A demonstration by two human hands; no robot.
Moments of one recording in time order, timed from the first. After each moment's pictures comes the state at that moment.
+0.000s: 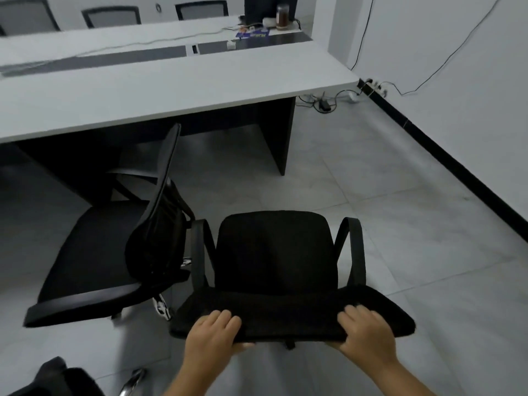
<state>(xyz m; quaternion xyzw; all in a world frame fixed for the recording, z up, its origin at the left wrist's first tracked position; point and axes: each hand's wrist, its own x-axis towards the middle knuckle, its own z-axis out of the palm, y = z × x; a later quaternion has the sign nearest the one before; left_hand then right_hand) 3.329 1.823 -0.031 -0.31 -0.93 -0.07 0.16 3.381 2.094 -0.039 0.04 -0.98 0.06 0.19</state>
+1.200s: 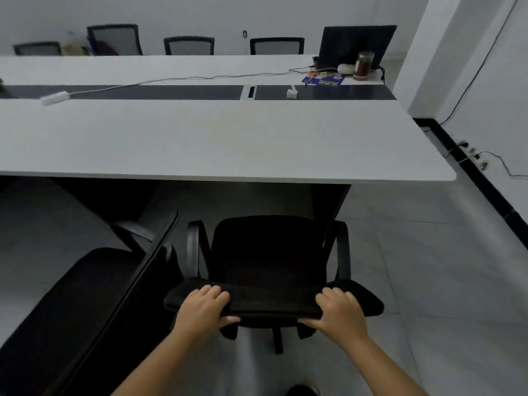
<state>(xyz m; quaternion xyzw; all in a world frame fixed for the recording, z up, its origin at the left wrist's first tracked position) 2.905 1.910 -0.009 -0.17 -0.98 0.03 0.09 2.878 2.180 -0.034 0.22 -0.96 0.07 0.15</state>
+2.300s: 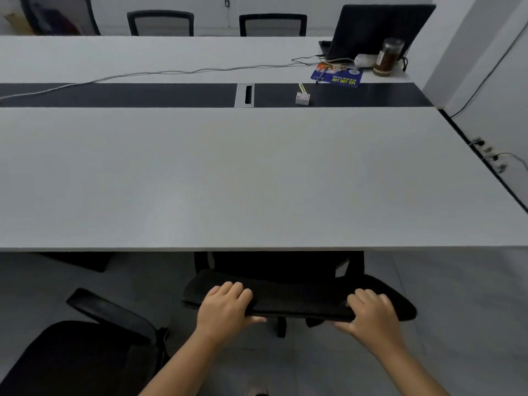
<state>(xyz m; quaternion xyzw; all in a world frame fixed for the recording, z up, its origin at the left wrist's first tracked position) 2.610 1.849 -0.025 -0.20 -0.97 0.03 0.16 2.611 2.126 -0.036 0.16 -0.97 0.05 0.17</state>
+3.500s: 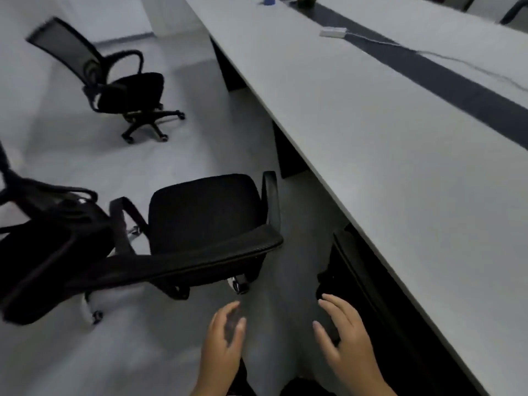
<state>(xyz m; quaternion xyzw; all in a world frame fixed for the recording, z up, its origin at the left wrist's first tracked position) 2.803 1.943 -0.037 0.58 -0.62 -0.39 0.36 2.614 2.015 -0.003 0.56 -0.75 0.33 -0.13</state>
